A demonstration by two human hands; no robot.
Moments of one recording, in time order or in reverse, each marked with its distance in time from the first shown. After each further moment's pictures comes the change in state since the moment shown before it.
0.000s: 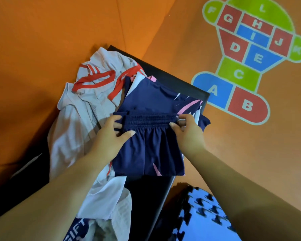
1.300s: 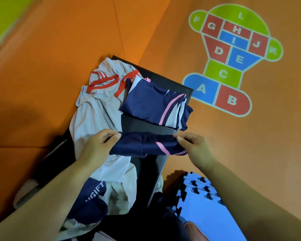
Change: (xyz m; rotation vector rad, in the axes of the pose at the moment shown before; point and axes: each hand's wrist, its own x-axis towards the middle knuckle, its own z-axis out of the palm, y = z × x) left_hand -0.121 0.027 -0.069 -0.081 -0.069 0.004; right_hand -0.139 -0.008 -0.063 0.252 -0.156 0.030
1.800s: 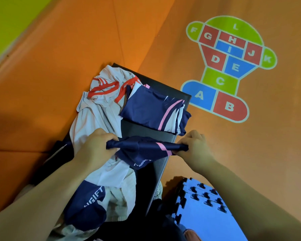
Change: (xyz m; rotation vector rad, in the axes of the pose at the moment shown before) left_hand 0.005 0.006 -0.015 0.589 -0.050 0.238; right_hand 0.003 -0.007 -0.008 -0.765 -0.001 -0.177
